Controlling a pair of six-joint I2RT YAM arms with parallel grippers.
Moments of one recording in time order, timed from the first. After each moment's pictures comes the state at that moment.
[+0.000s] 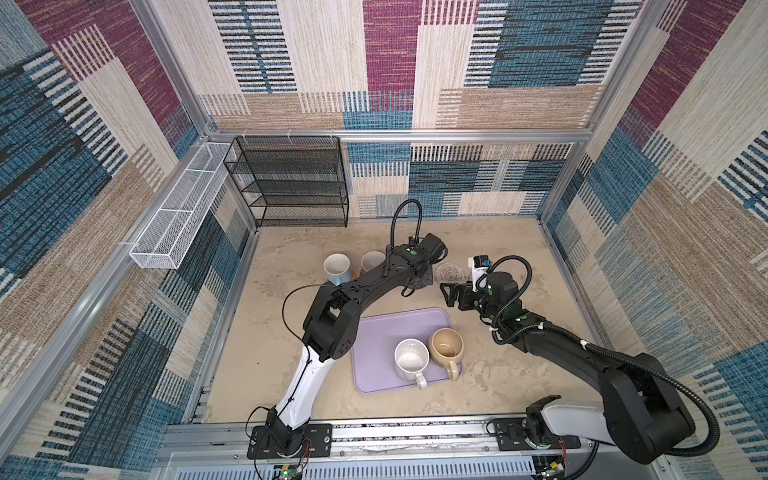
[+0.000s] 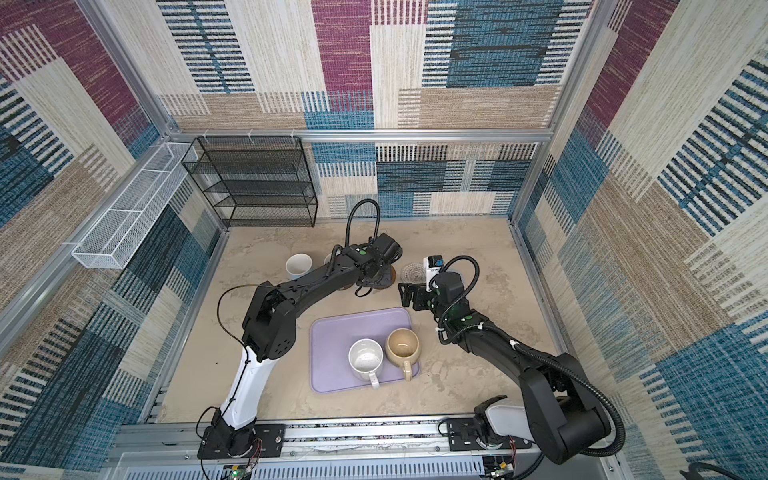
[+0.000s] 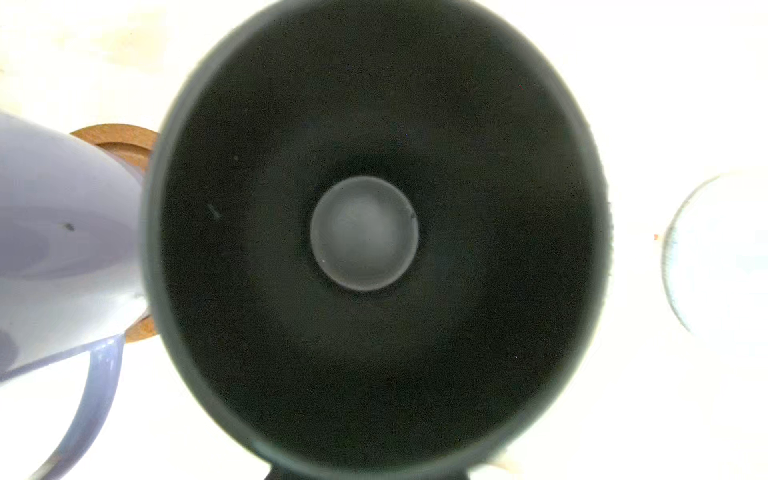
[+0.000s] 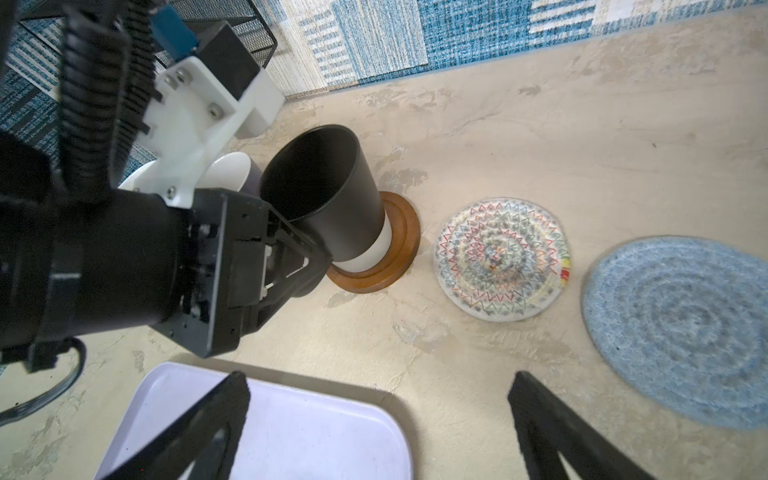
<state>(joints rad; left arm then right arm) -0.76 2.26 1.99 -0.85 -0.26 -0.68 0.38 1.29 0.59 0.22 -0.12 0.35</state>
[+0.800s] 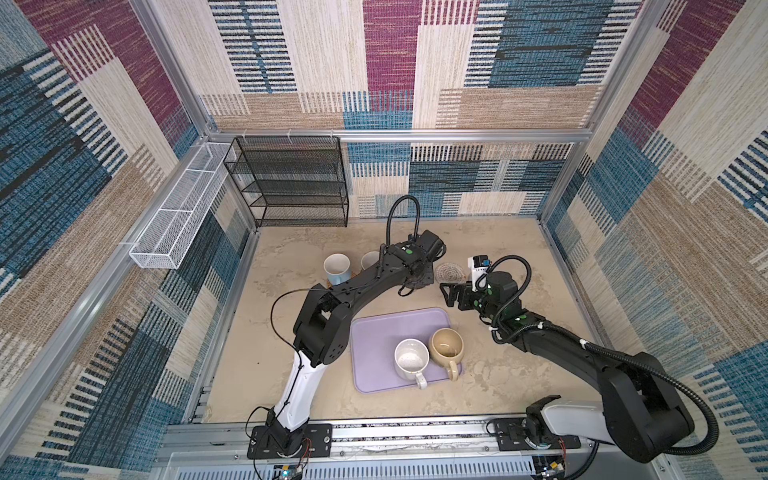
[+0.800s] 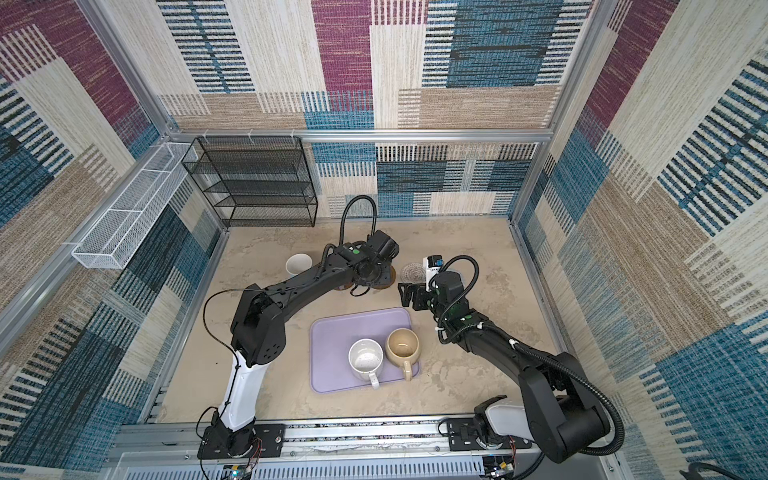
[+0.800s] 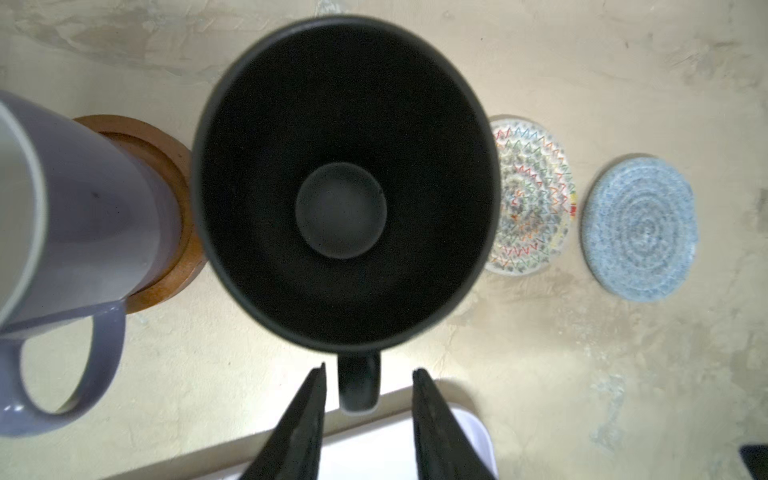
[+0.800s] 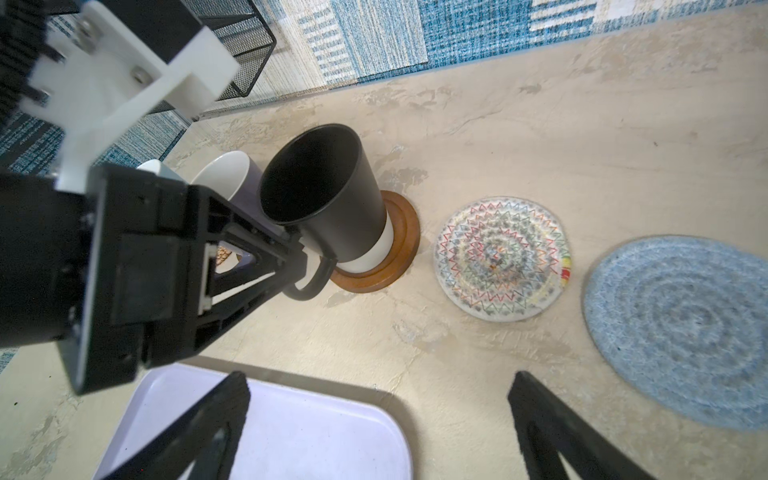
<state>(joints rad) -0.76 2.14 1.91 -0.82 -0.19 -0.68 0.38 1.29 0.60 0.22 -0.12 0.35</state>
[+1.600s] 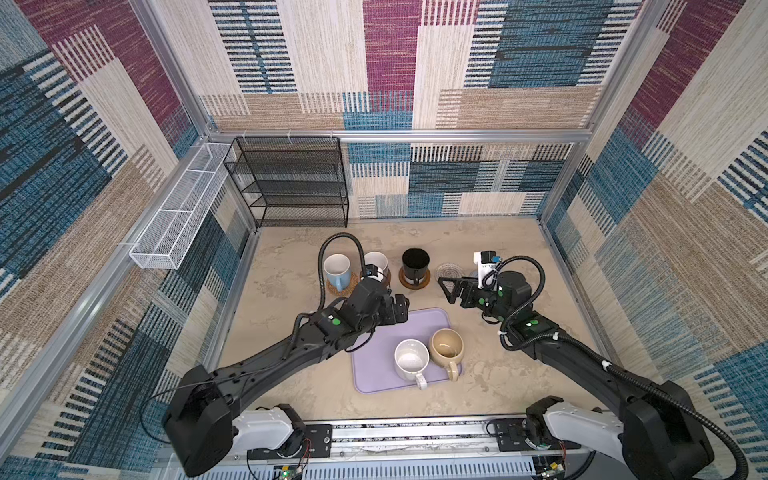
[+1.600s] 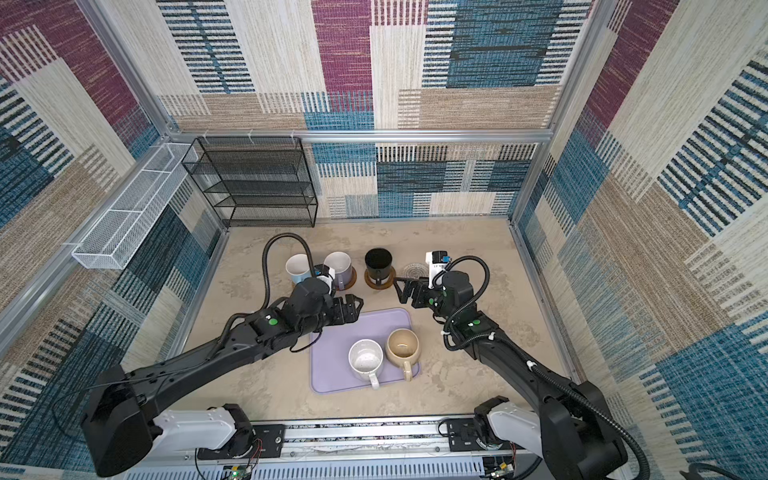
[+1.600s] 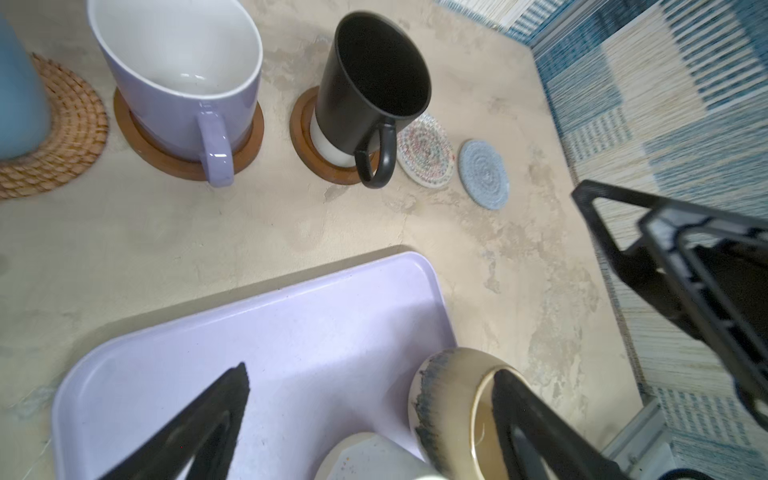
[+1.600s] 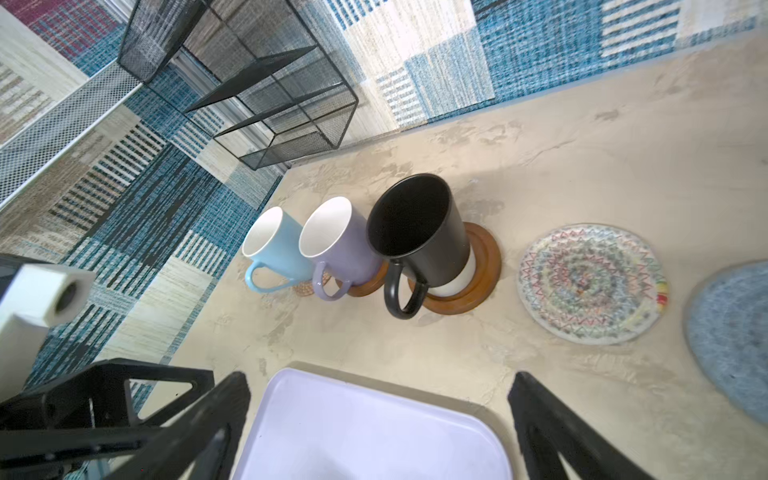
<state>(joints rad) -0.79 1.23 0.87 -0.27 -0.12 -0.73 0.41 1.14 0.61 0.19 -0.26 0.52</state>
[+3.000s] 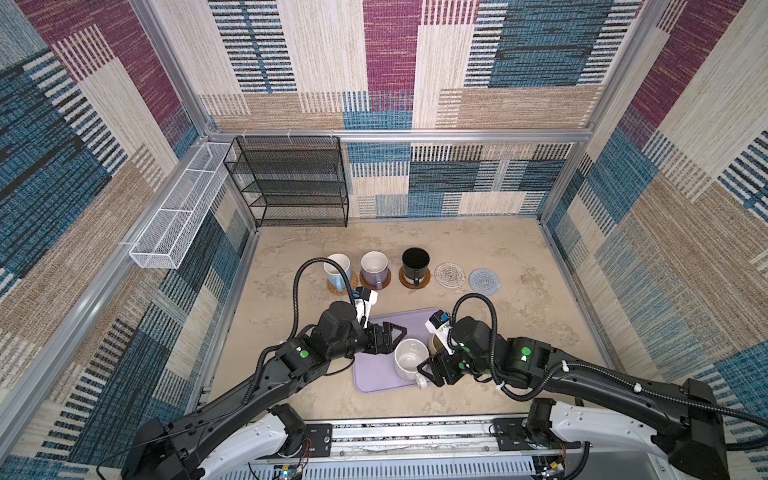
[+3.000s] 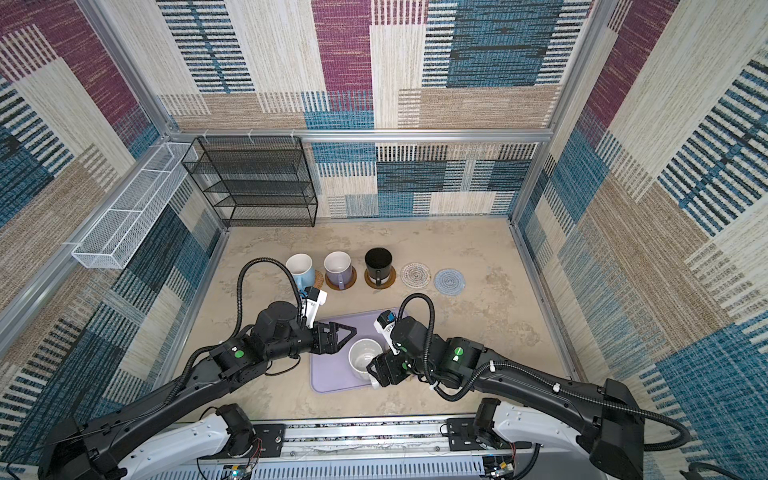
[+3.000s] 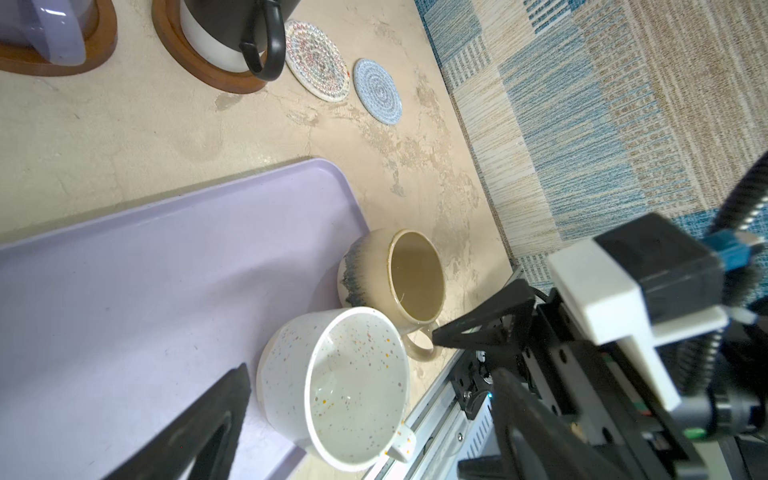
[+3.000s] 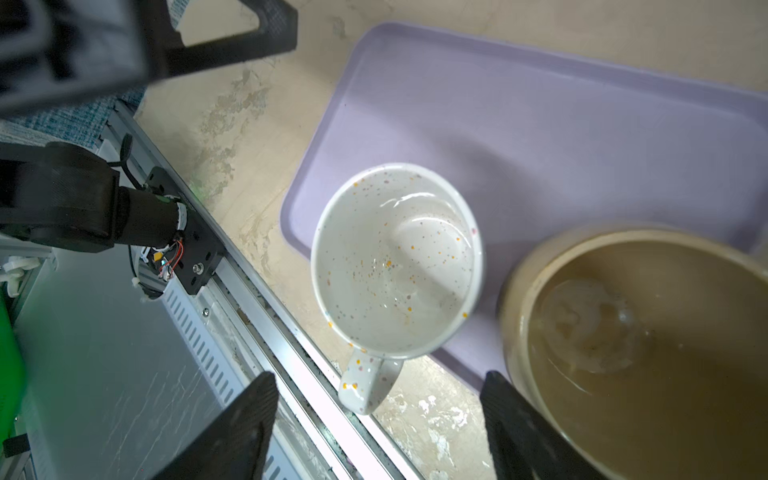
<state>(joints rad) -0.76 0.95 0.63 -0.20 0.25 -0.71 1.04 1.02 0.72 -0.54 -0.11 0.52</state>
